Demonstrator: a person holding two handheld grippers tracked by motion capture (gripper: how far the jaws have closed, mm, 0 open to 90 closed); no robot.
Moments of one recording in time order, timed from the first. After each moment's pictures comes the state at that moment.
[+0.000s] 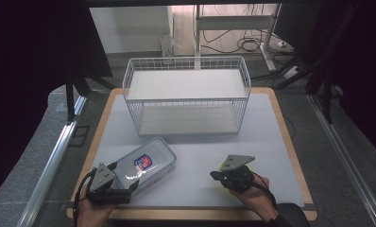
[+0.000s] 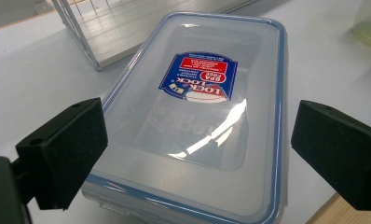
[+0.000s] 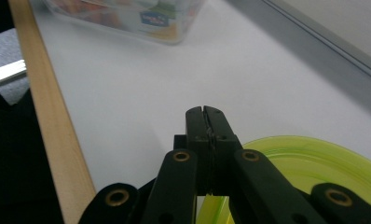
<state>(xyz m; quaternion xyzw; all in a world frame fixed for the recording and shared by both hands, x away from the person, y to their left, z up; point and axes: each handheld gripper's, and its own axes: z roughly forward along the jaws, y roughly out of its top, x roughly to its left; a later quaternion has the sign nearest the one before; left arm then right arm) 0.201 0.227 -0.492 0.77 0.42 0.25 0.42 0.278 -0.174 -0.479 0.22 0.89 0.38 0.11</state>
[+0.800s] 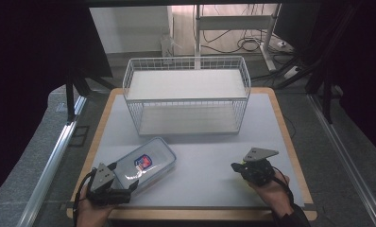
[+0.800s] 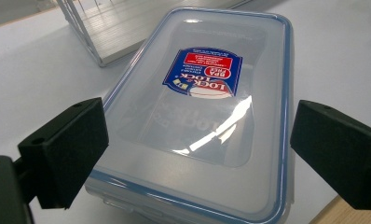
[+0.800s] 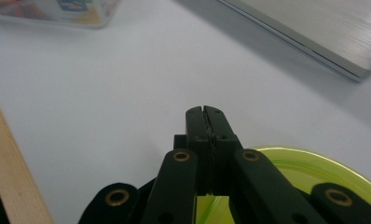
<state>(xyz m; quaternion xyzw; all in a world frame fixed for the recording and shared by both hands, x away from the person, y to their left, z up) 0.201 0.228 -0.494 0.77 0.42 0.25 0.41 0.296 -0.233 -0.475 0.30 0.87 0.37 0.15</state>
